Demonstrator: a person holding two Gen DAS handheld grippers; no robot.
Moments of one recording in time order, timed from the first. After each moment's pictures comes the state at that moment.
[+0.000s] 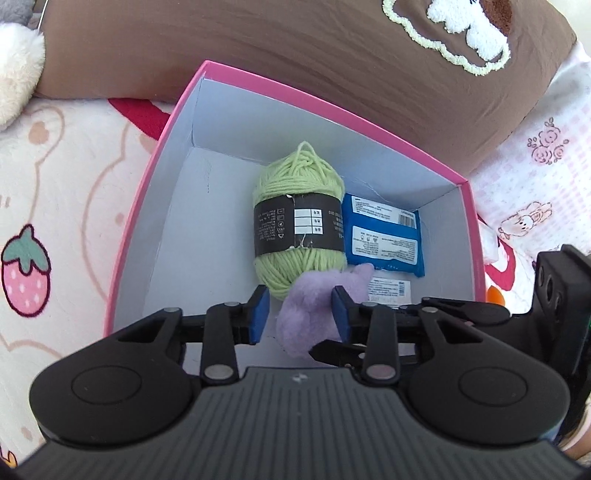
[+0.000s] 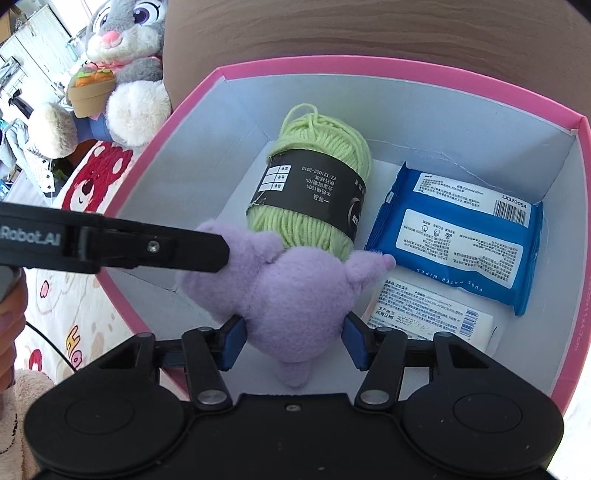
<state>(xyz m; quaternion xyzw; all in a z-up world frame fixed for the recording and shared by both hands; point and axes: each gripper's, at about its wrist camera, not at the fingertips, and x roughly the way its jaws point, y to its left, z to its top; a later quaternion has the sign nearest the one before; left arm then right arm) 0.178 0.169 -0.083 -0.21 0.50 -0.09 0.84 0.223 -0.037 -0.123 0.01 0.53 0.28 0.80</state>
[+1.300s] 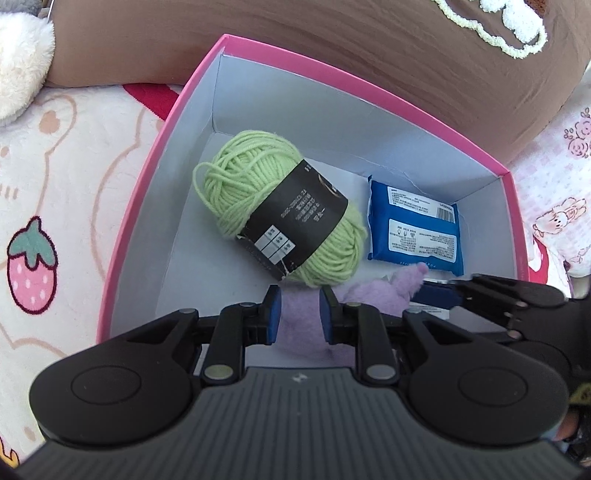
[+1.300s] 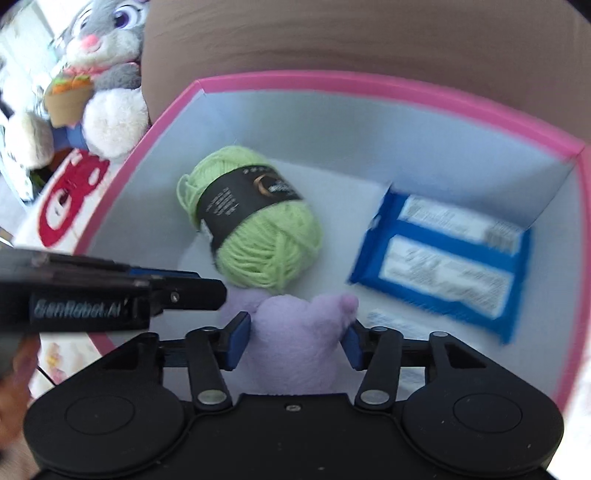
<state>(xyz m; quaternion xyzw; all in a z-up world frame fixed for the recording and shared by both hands) 0.186 0.168 -0.105 -0.20 0.51 -0.04 0.83 0.220 -0.027 -0.108 -0.04 0.51 0.24 0.83</state>
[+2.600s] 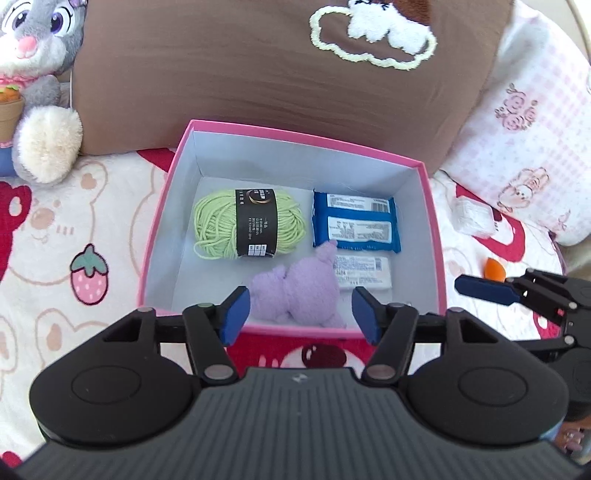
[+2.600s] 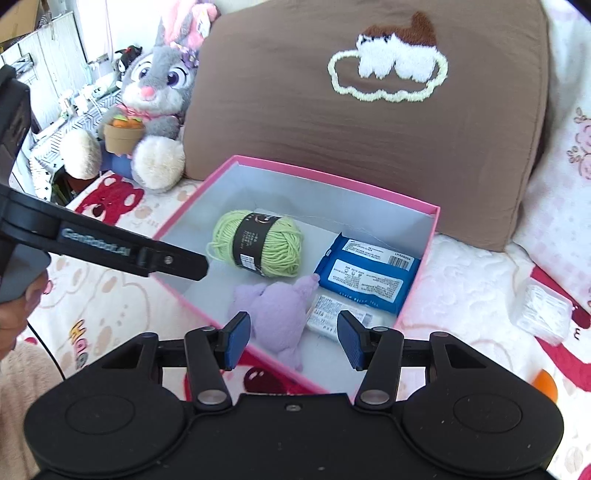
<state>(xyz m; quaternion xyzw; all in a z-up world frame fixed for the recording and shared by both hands) 0.120 0.134 0.001 -0.12 0.49 -0.04 0.86 0.122 -0.095 -0.002 -0.05 0.42 0.25 0.87</state>
